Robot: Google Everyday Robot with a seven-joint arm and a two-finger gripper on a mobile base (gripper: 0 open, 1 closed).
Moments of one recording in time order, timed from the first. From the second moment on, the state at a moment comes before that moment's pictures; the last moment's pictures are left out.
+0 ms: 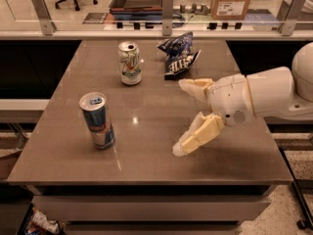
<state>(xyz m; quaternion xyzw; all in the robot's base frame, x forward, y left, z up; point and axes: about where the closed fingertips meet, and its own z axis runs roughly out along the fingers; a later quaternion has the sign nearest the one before) 0.450 -0.043 0.897 -0.56 0.64 0.32 0.42</state>
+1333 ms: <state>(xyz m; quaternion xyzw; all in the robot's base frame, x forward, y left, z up) 0.462 0.012 0.893 -0.55 0.55 0.39 0.49</state>
